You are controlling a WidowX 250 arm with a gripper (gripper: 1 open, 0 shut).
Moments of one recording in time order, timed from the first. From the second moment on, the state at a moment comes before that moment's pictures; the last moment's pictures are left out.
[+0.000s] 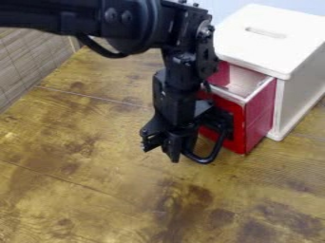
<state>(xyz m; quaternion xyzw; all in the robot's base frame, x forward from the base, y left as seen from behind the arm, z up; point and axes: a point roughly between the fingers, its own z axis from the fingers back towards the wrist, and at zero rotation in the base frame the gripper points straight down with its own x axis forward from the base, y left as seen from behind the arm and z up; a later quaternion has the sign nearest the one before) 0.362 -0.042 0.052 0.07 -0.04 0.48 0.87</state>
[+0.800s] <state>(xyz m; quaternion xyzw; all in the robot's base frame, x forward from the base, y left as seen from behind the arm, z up) 0.362 -0.043 0.049 0.09 -0.06 0.46 0.88</state>
